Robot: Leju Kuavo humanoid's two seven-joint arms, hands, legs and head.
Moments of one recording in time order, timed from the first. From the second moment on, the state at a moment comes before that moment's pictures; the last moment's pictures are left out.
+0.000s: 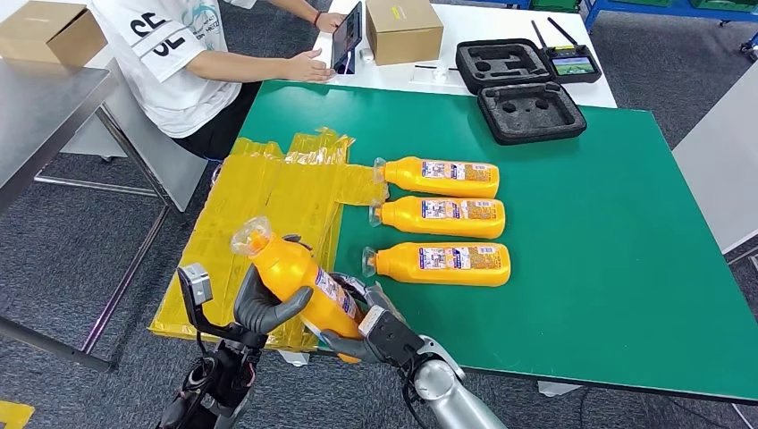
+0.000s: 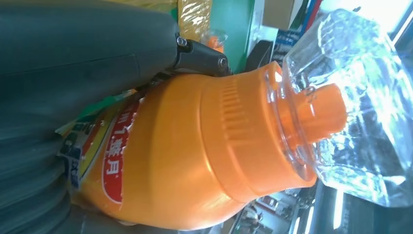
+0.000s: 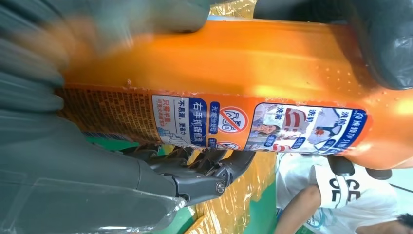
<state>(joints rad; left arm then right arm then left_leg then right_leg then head) -0.08 -0.07 -0.22 -1.35 0.28 -0.38 -0.47 -0.28 0.19 0.56 -0.91 0.41 0.00 -0.62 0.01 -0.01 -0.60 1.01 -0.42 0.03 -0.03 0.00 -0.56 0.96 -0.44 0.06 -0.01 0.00</state>
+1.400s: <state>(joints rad) -0.27 0.11 -0.13 -1.43 -0.20 0.10 -0.42 -0.15 0.15 0.53 -1.47 0.01 -0.18 -0.70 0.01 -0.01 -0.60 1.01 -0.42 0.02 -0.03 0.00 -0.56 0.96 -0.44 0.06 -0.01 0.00</state>
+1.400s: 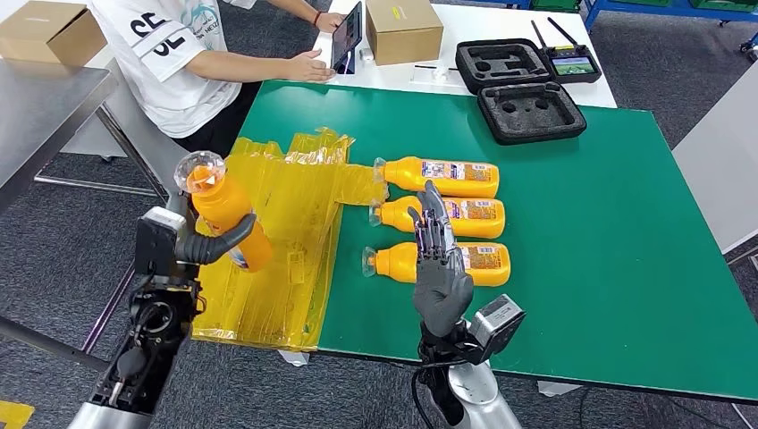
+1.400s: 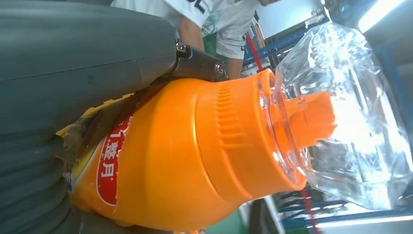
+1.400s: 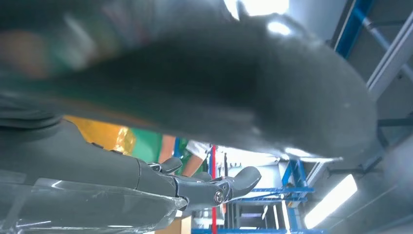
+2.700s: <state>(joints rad) -0.89 0.28 -0.78 -0.76 -0.84 -0.26 -0.32 -0.16 0.17 0.53 -1.41 -0.02 -0.09 -0.70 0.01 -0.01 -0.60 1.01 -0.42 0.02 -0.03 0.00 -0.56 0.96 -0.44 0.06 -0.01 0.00</state>
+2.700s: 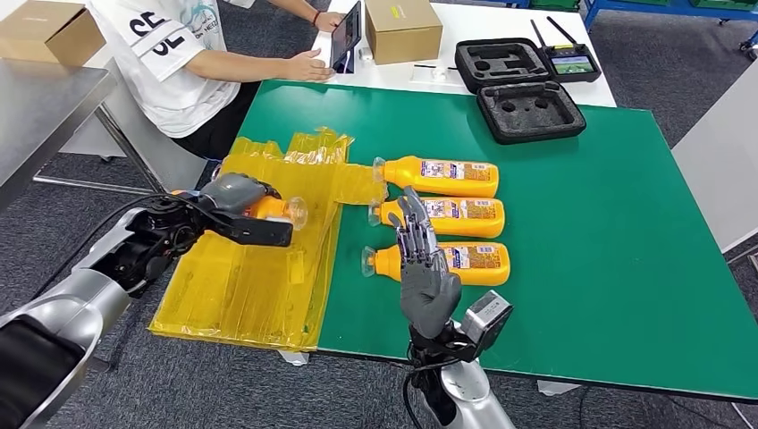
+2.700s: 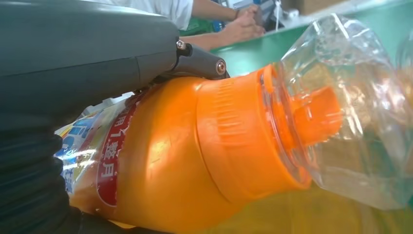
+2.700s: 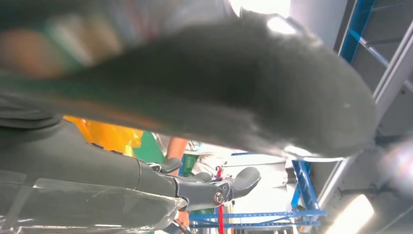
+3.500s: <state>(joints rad) -0.84 0.28 -0.92 -0.68 -0.80 -0.29 -0.29 -0.23 0.17 0.53 -1.30 -0.04 -0.10 -0.70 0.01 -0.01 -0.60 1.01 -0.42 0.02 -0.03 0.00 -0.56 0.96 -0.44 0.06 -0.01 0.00</state>
